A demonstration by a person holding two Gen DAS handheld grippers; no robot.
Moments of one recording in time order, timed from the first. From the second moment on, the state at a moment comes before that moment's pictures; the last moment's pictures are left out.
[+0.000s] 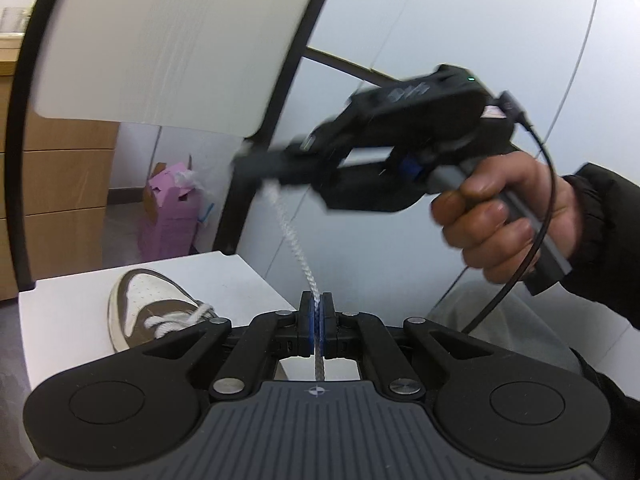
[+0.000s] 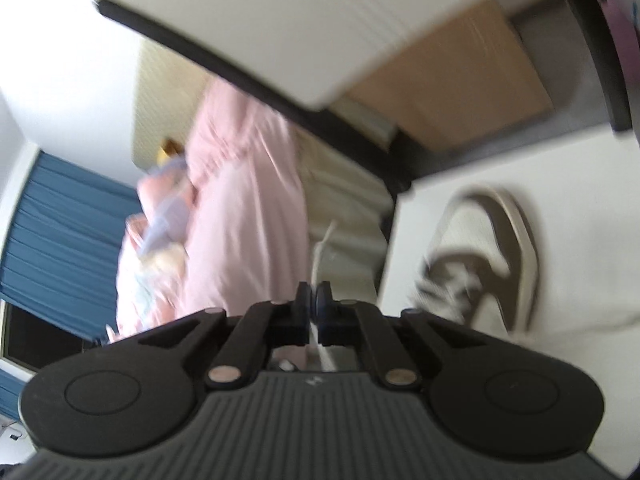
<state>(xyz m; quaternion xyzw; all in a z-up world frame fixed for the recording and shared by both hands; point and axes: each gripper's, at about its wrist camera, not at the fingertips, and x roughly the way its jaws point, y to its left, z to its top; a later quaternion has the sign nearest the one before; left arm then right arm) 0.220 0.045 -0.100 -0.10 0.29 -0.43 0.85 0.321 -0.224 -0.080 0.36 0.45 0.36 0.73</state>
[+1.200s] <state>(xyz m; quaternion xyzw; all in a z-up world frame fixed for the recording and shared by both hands) 0.213 0.067 -0.084 -0.14 0.19 -0.41 0.88 0.280 -0.212 -0.059 0.32 0.37 0.34 0.81</state>
